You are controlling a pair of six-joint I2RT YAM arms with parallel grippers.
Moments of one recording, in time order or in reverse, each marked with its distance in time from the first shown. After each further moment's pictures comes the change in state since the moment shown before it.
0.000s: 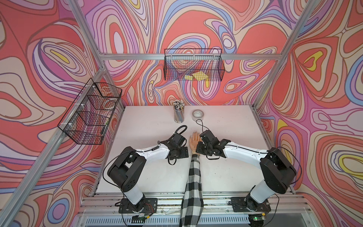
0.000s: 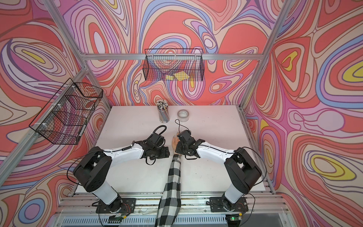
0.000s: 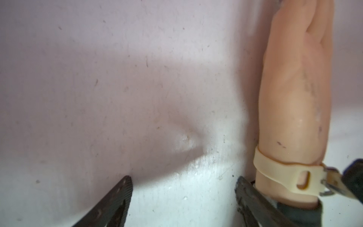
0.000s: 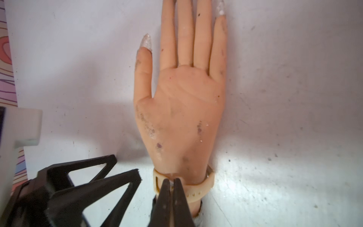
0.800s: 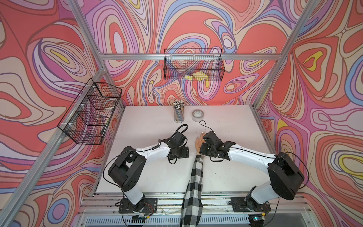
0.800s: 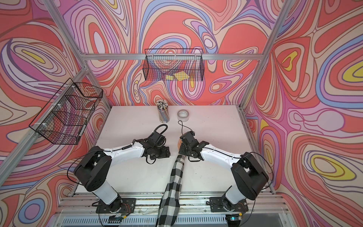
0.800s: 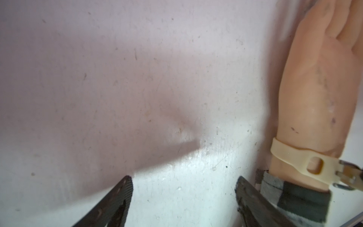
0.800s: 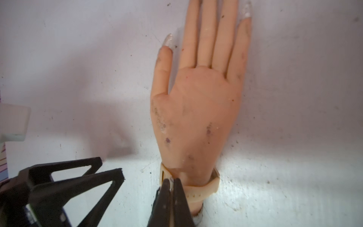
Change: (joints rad) left arm -0.001 0.006 0.053 -0.074 0.024 0.020; right arm -0.003 -0.095 -0.041 -0.067 0.073 -0.026
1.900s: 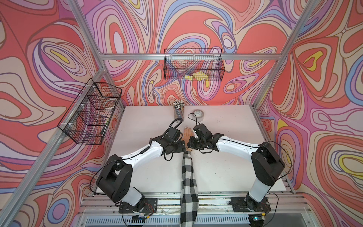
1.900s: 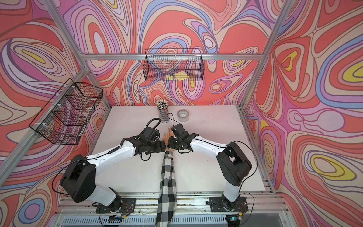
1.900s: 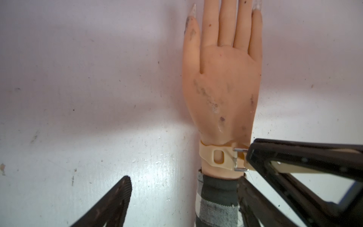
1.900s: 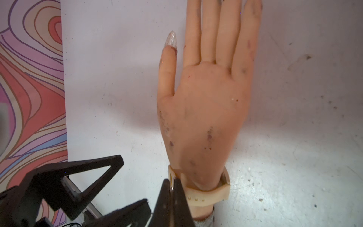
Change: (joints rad) left arm 0.055 -0.164 0.016 -0.066 -0.066 0.035; right arm 0.017 0.236 0.258 0.090 -0.245 -0.042
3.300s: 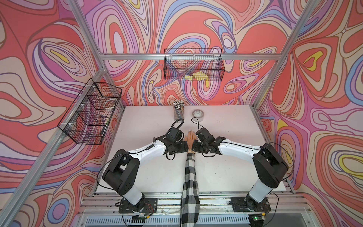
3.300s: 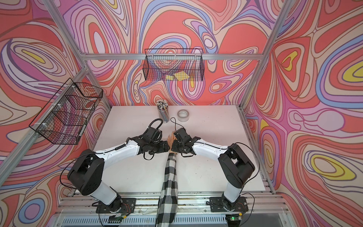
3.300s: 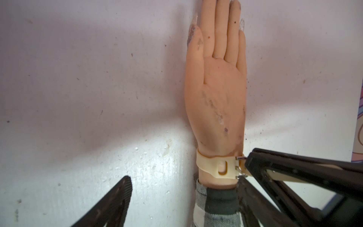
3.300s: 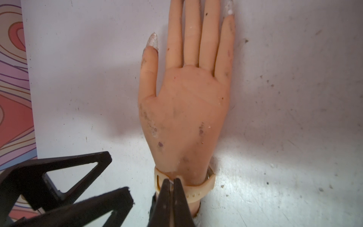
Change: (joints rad) left arm 0.005 0.103 0.000 0.106 0.111 -0.018; right arm -0.001 -0.048 -0.111 0.000 0.101 0.027
